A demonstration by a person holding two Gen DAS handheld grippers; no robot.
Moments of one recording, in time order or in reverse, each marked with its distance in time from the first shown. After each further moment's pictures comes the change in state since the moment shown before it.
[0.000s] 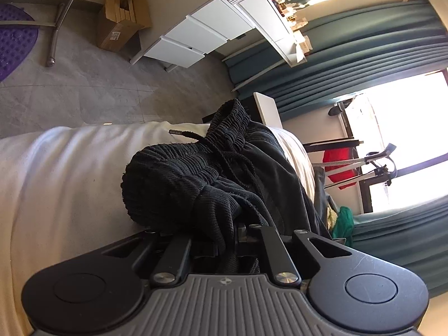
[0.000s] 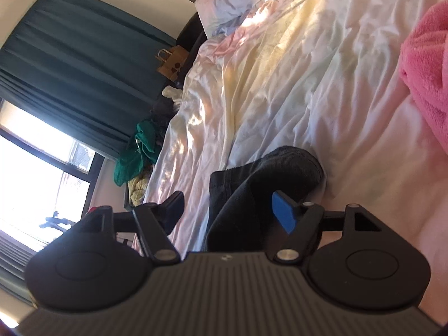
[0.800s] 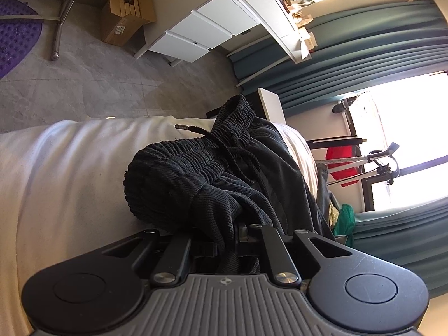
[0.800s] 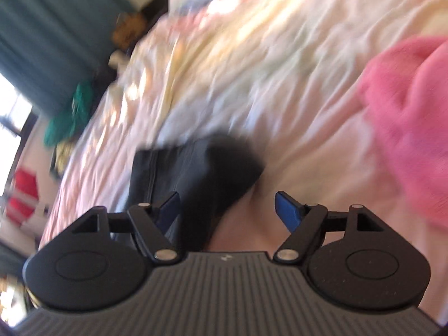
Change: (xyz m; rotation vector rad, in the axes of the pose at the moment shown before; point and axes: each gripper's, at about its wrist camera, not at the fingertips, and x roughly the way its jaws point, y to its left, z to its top) left arm 0.012 0.005 0.000 -0.024 0.024 0.010; right arm 0.004 -0.004 -0.004 -0.183 -0.019 -0.337
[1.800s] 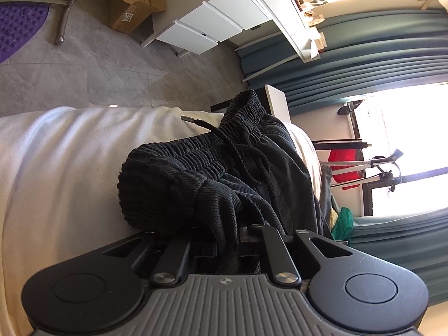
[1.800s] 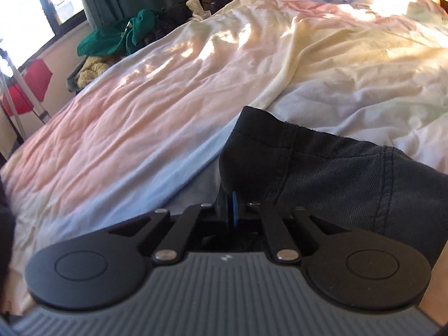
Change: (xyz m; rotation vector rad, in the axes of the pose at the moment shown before) left arm 0.017 0.008 -0.003 -0.066 0.023 -0.002; right arm 0.108 0.137 -0.051 -0.473 0.113 0.094
